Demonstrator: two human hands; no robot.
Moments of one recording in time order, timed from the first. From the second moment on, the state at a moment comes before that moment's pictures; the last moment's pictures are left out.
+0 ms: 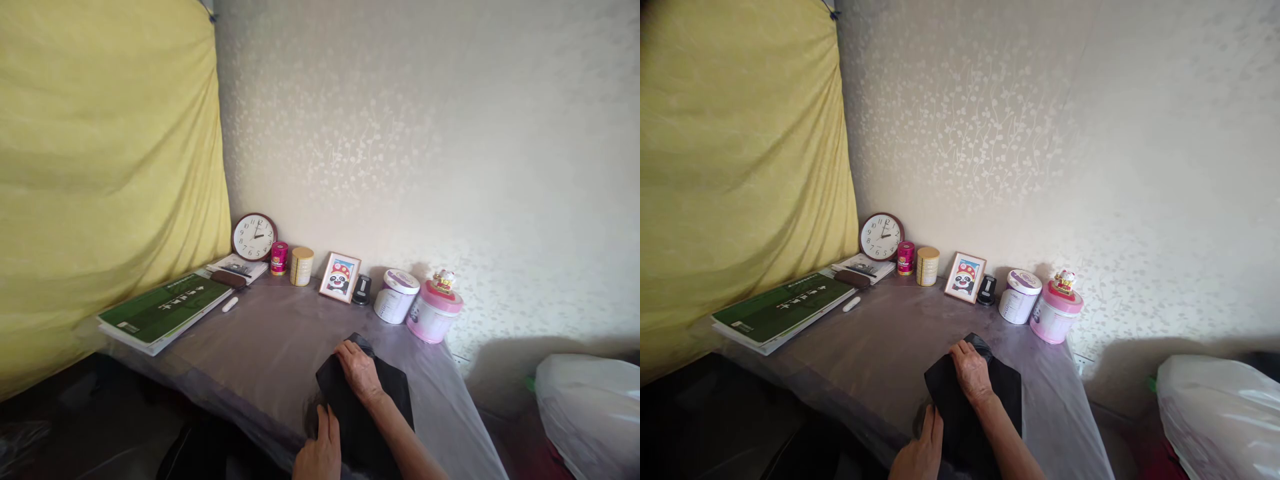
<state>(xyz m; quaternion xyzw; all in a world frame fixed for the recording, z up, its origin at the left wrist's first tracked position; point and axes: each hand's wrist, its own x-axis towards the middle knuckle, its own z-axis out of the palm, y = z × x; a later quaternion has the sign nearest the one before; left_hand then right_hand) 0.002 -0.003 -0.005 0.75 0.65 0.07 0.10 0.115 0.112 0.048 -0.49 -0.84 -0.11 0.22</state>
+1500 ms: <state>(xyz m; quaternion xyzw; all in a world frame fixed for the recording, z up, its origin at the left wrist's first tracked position) -0.010 0.005 0.009 0.80 0.56 0.06 0.21 0.137 0.112 0.027 -0.48 -0.84 0.01 0.26</state>
